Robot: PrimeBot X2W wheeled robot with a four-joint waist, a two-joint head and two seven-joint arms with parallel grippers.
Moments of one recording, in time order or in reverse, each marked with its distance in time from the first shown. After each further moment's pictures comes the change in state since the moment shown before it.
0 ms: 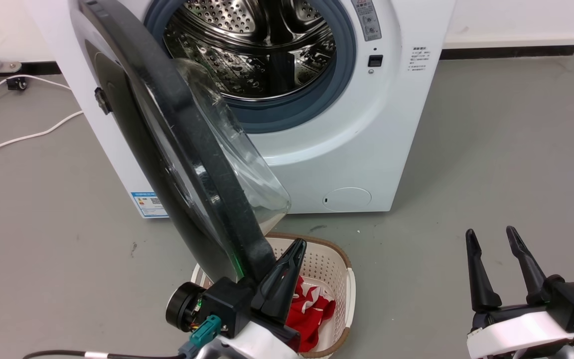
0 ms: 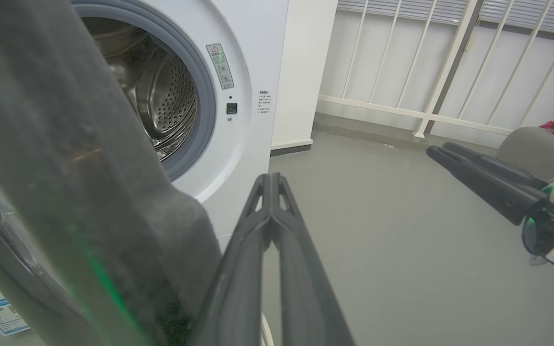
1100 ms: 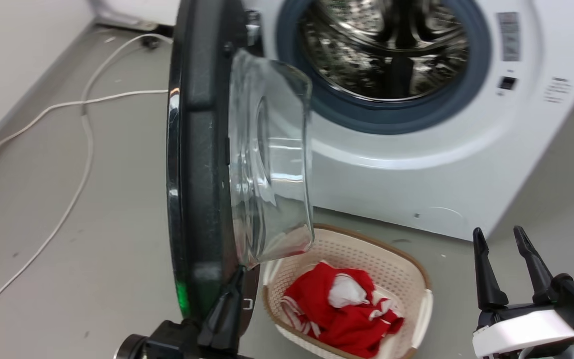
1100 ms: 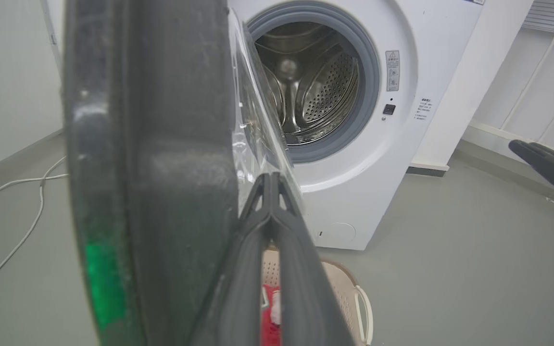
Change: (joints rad) left arm 0.193 0.042 0.078 -0.135 -0.003 0.158 -0.033; right arm 0.002 0.001 -0.020 -0.009 0.020 0.000 0.017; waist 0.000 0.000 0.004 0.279
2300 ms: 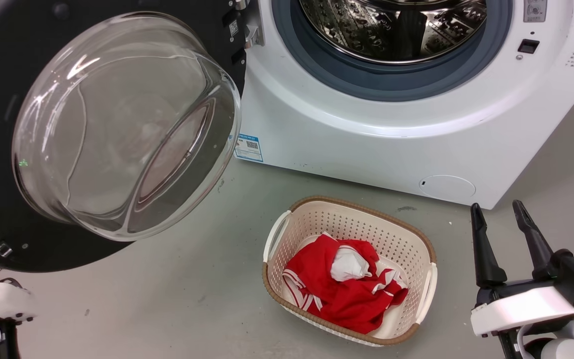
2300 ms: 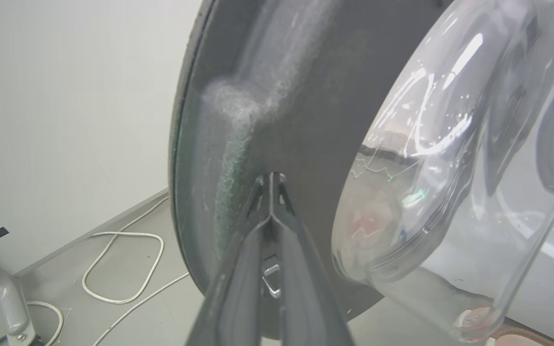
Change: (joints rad) left arm -0.282 0.293 0.545 0.524 -0.259 -0.035 -0.148; right arm -0.069 0.000 0.009 -0.021 -0.015 0.000 0.035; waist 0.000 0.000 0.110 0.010
